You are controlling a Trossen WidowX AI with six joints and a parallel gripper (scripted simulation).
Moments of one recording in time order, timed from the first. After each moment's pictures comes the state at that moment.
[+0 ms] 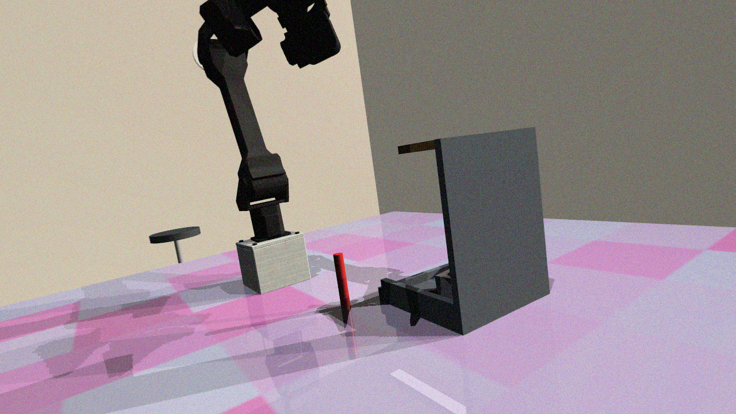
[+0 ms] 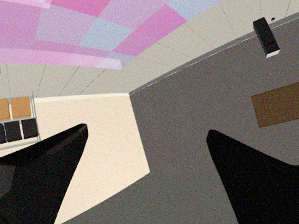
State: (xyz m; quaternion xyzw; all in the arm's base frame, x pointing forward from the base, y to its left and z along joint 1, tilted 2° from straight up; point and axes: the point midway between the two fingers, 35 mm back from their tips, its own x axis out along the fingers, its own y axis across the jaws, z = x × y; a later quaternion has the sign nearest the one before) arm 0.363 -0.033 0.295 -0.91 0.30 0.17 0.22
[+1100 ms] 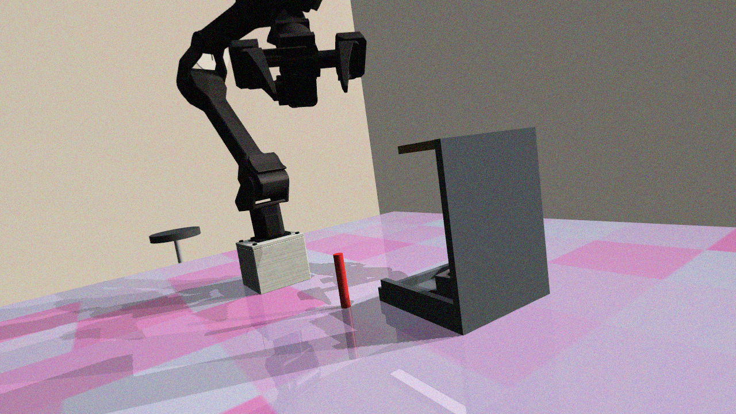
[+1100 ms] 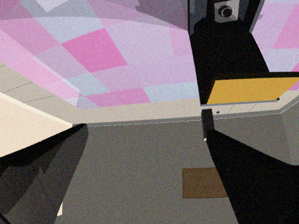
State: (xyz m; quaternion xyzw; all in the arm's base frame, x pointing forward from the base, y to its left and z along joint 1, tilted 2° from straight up) arm 0.249 0.031 0.236 -0.92 0.12 0.38 0.04
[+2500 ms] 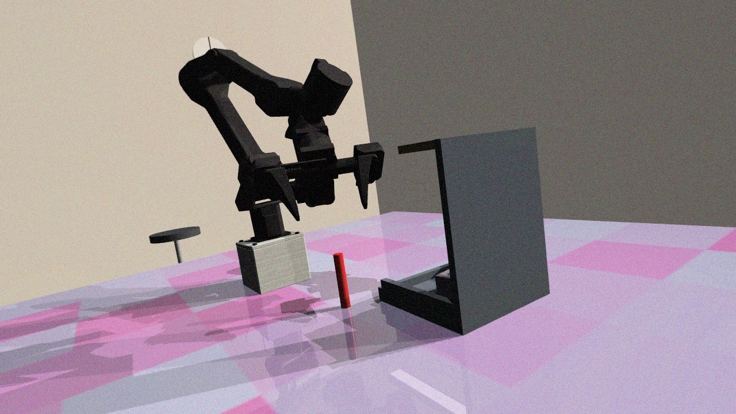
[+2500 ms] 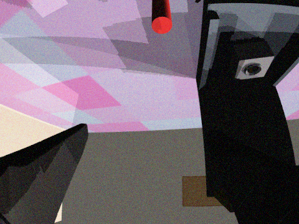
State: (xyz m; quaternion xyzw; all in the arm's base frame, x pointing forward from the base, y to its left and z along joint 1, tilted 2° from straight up) arm 0.251 0.030 0.079 -0.92 0.12 0.38 0.04
